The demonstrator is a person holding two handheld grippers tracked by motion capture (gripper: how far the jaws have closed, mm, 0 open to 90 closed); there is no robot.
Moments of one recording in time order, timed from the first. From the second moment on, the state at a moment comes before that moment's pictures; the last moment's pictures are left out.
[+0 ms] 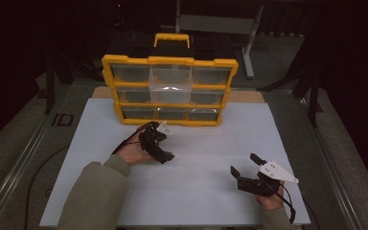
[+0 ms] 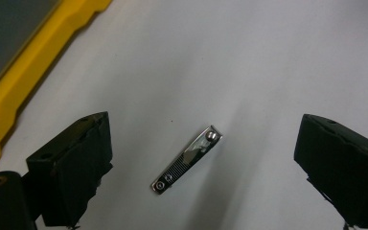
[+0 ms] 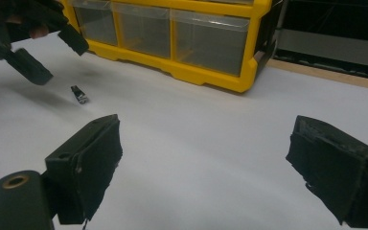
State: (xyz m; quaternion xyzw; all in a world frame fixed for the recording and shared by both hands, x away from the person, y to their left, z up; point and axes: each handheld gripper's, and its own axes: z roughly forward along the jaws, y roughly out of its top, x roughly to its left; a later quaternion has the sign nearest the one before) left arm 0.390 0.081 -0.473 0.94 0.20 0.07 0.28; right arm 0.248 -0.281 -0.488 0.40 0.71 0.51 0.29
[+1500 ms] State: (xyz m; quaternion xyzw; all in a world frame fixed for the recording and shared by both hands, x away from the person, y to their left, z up) left arm 0.398 0.066 -0.501 0.96 0.16 0.03 0.24; right arm 0.249 -0.276 -0.489 0.39 0.72 0.50 0.28
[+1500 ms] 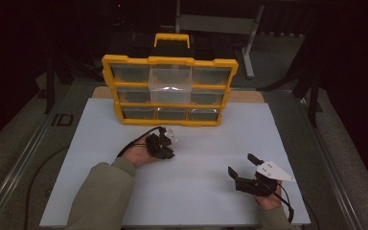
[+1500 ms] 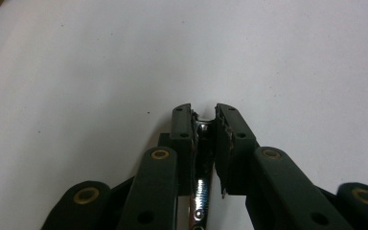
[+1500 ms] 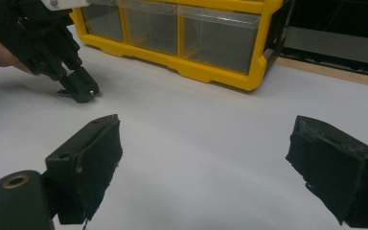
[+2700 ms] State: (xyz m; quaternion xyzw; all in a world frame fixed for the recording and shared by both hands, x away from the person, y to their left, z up) left arm 0.383 0.087 -0.452 0.94 0.17 0.05 0.29; right arm 0.247 -0.275 -0.488 0.38 0.72 0.51 0.28
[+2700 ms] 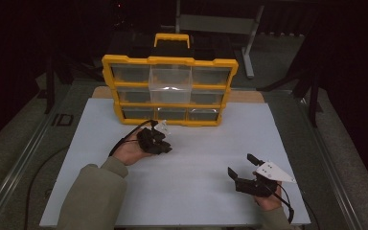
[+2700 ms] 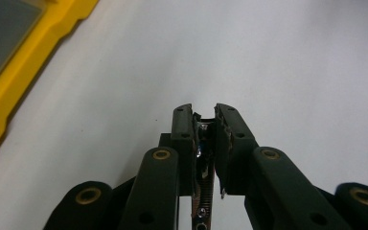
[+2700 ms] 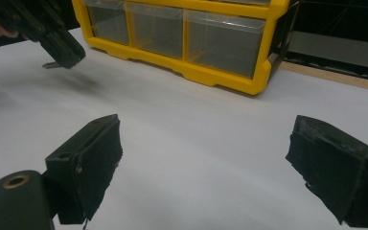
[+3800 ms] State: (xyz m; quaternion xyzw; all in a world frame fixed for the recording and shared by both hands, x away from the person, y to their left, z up) left arm 0.376 0.101 -0.395 0.93 0.17 0.07 0.33; right arm 0.247 -0.276 -0.488 0.39 0.71 0.52 0.28
